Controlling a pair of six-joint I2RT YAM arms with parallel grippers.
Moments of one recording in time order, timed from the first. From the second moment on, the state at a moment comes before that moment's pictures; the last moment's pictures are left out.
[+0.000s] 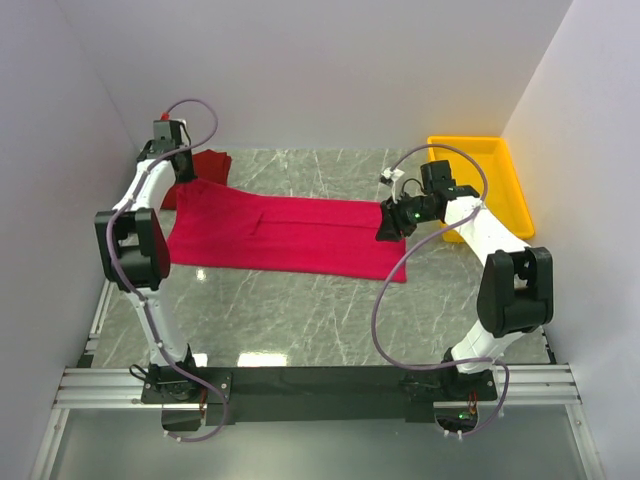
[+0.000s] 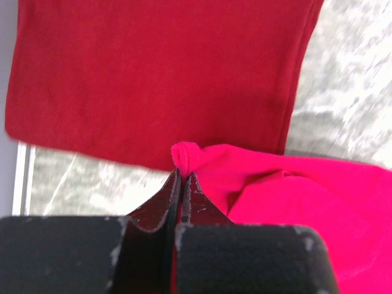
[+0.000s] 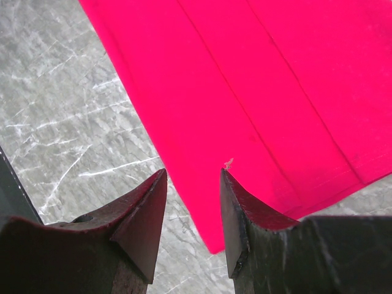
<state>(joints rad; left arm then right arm) 0.08 2.01 1.70 -0.49 -0.13 -0.06 0.13 1.63 1.23 -0.65 -0.73 -0.47</state>
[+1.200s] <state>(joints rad) 0.34 1.54 1.47 -0.50 -0.05 -0.37 0.37 1.70 1.13 -0.73 -0.47 -0.93</state>
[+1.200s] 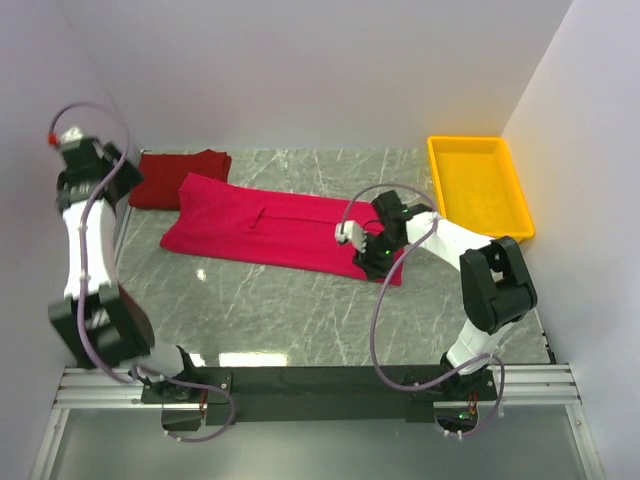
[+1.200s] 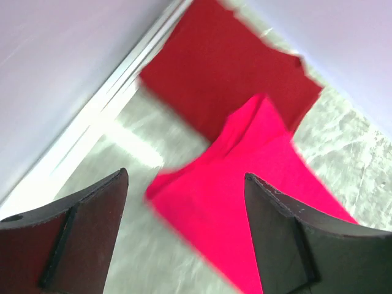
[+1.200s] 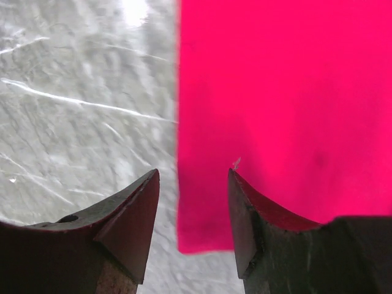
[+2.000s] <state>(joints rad) 0.39 1.12 0.93 -0.57 0.13 -0.48 0.56 1.74 1.04 -0.53 -0.19 -0.75</state>
